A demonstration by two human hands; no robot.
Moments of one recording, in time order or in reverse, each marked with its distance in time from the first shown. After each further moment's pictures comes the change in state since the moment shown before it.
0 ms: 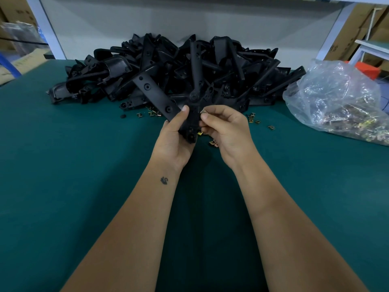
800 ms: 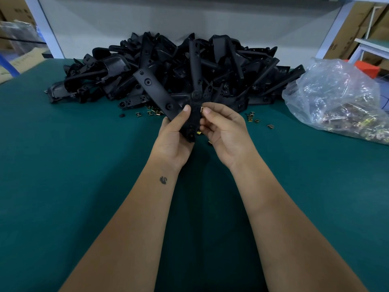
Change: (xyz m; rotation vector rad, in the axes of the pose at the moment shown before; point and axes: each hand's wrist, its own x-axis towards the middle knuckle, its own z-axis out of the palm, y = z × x) left_hand -0.003 0.001 0.001 0.052 -0.060 0.010; right_hand -0.002 -0.001 0.002 0.201 -0.035 0.087
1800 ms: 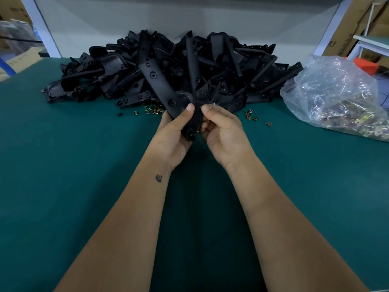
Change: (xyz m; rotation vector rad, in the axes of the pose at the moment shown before) left_hand 0.001 0.004 -0.001 0.152 -0.089 -0.016; right_hand 0.001 0.005 0.002 0.077 0.044 0.039
